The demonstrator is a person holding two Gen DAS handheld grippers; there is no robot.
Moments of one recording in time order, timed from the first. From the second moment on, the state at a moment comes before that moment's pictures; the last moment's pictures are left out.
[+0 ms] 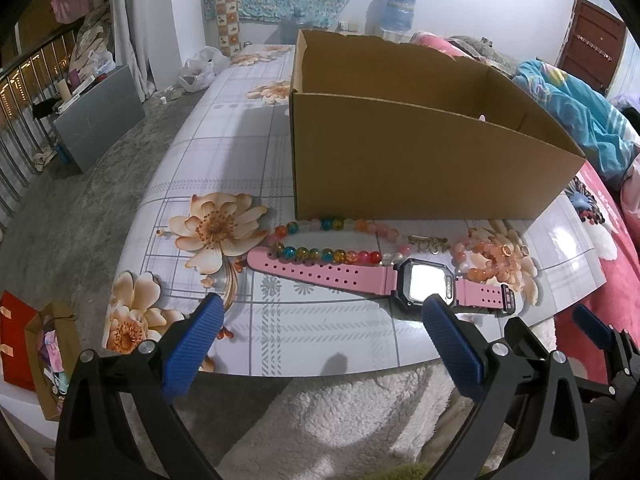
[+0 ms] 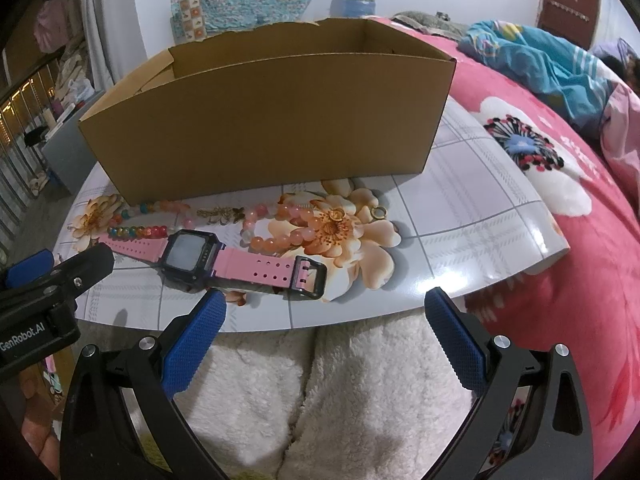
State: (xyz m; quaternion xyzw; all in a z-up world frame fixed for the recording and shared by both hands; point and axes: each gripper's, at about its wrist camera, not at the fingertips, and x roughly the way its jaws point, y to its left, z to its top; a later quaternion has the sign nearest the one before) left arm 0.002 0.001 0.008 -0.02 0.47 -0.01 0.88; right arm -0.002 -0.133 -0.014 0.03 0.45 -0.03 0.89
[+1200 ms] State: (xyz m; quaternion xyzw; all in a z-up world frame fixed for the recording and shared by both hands) left arm 0.023 0.037 -0.034 -0.01 0.50 0.01 0.86; right arm -0.001 -0.127 -0.025 0.03 0.47 -0.05 0.88
